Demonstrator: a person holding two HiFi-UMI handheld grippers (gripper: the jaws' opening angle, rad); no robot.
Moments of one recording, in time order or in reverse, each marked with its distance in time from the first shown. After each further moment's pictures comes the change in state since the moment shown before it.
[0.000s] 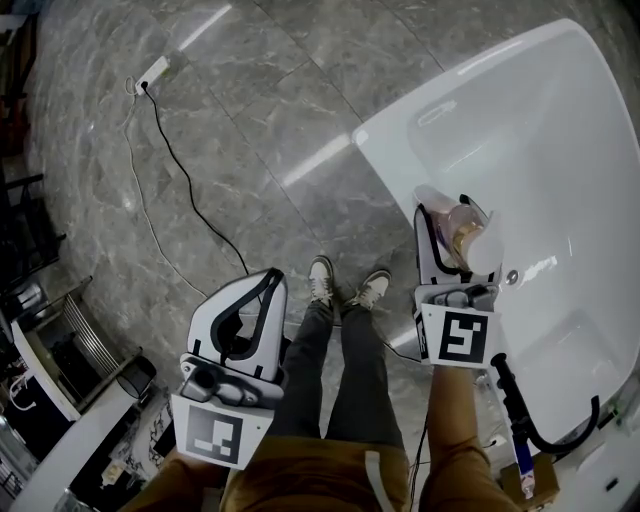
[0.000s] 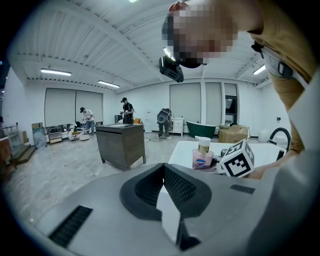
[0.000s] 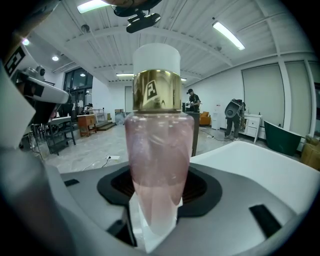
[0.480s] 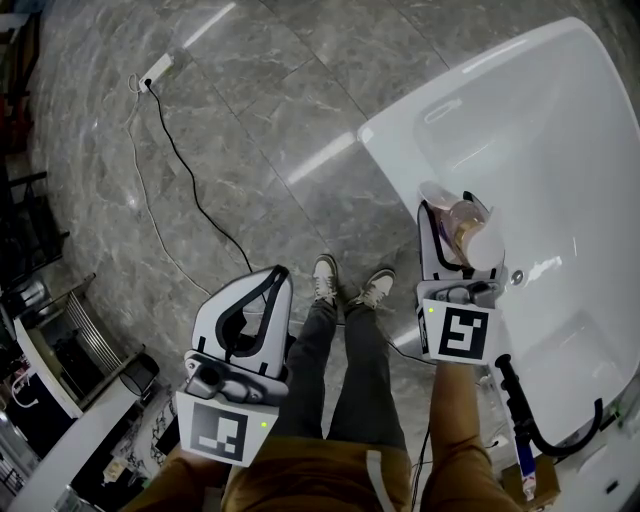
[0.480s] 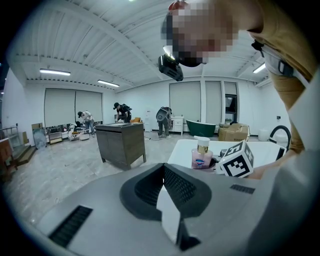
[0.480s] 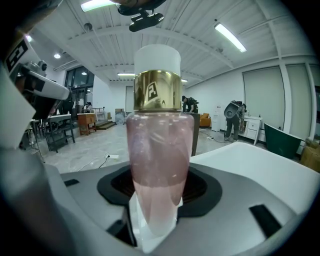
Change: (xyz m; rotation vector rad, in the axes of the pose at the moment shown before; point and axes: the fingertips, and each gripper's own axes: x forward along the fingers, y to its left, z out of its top) left arm -0.001 0.005 -0.016 -0.009 0.028 0.013; right arm 0.002 -0.001 -0.009 -0.022 -0.007 -0.007
